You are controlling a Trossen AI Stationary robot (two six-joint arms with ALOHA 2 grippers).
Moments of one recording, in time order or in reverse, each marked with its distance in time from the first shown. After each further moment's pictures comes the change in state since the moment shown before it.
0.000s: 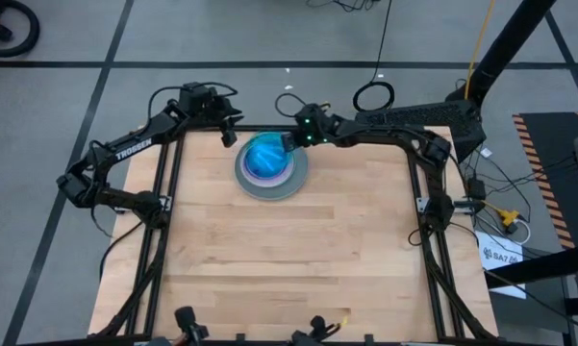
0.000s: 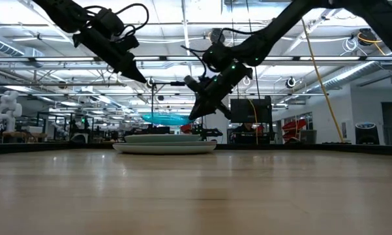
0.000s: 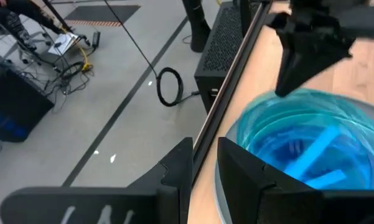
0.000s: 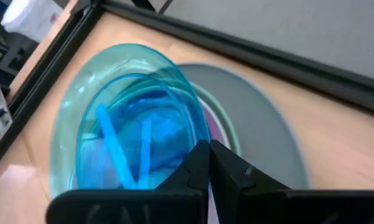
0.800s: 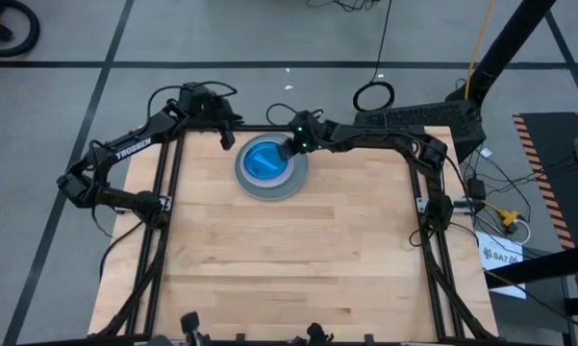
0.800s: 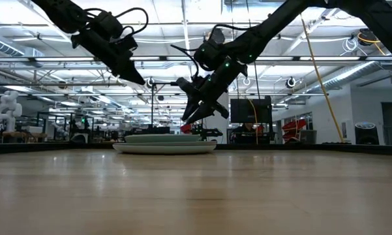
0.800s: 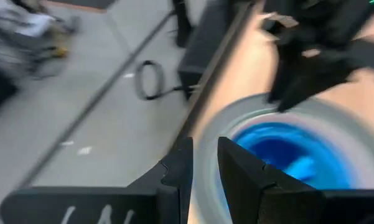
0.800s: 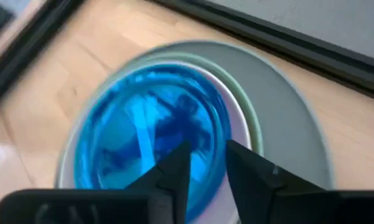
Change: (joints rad) left arm 0.018 0.000 0.000 -0.046 0.073 -0.069; right arm 0.068 0.036 0.058 -0.082 0.080 -0.034
